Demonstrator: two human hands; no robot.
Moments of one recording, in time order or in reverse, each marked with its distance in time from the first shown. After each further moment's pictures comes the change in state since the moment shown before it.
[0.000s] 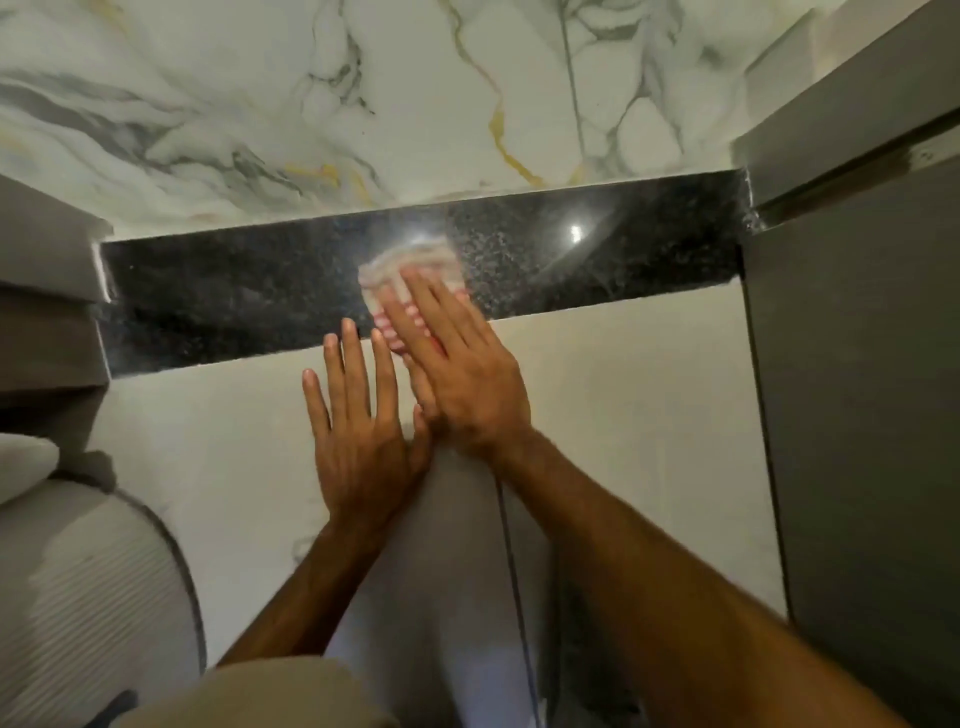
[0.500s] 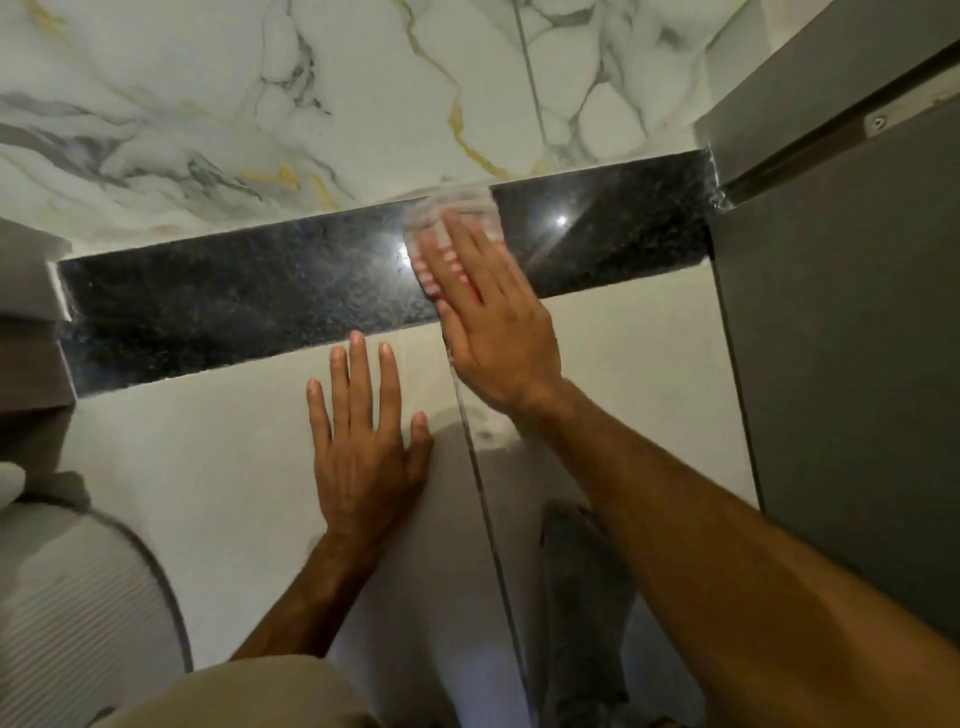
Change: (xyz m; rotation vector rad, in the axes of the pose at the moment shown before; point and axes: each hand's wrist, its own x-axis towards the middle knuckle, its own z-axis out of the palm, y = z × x) left_hand -0.008 0.013 0.004 -0.073 -0.080 0.081; right_hand 0.011 0.058 -0.017 -0.132 -0.030 0.135
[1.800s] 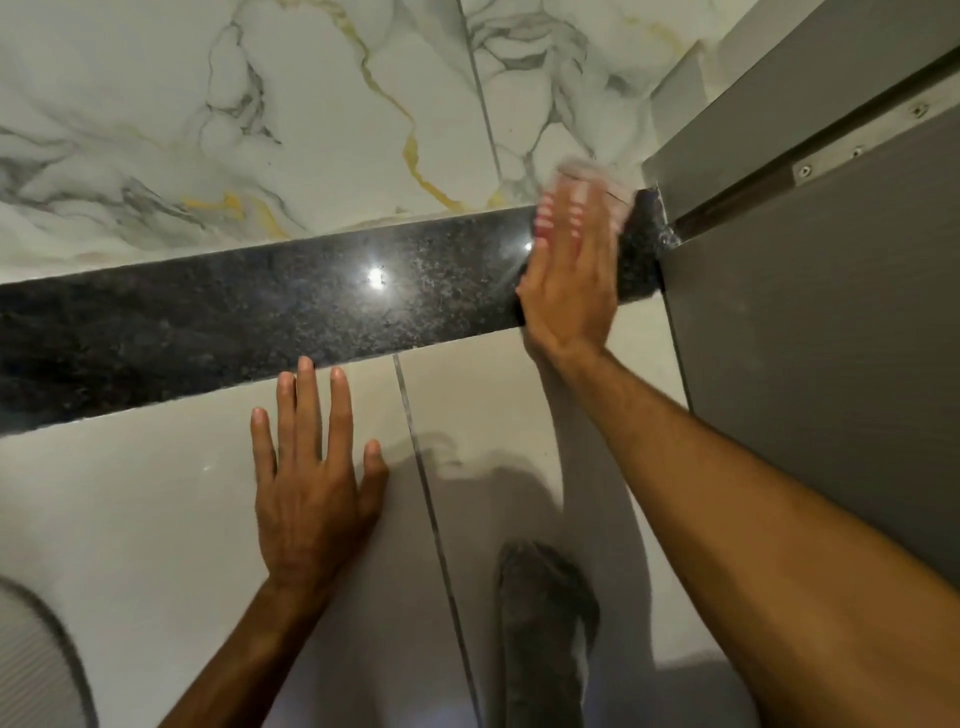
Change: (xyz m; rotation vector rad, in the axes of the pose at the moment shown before) left_hand 0.008 0.002 0.002 -0.005 -0.012 -0.008; right_hand 0.040 0.091 -0.025 0.004 0.056 0.566
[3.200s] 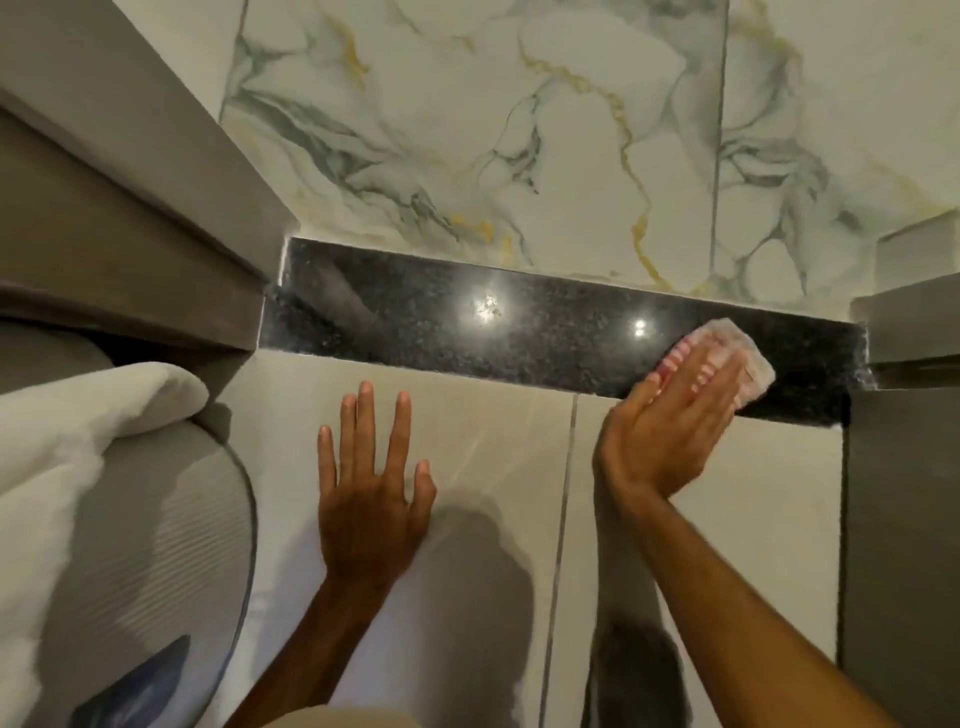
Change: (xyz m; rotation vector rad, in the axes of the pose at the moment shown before) left_hand -0.052 -0.065 -0.015 -0.009 0.093 -0.355; right_hand -0.095 -0.072 0.021 -0.014 0.039 0.143
